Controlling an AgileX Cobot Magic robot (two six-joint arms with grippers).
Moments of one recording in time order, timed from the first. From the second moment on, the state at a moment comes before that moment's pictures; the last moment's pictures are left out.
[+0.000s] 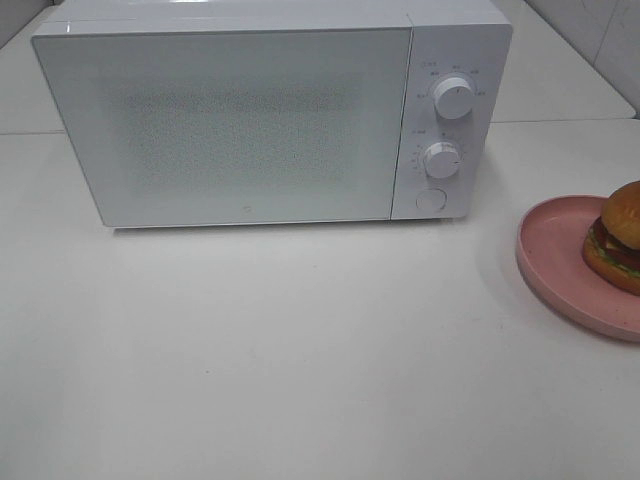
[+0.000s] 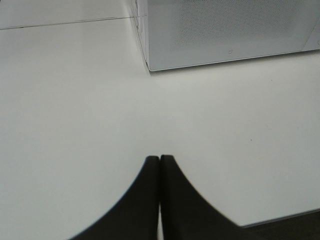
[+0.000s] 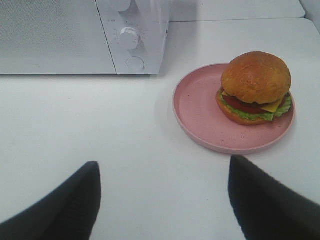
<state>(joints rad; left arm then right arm) -0.12 0.02 -0.50 -0.10 1.06 0.09 0.08 0.00 -0.50 0.07 1.01 -0.04</state>
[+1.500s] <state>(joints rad) 0.04 0.00 -0.50 -0.10 1.05 0.09 -0.04 0.00 -0.50 0.07 1.01 -0.04</state>
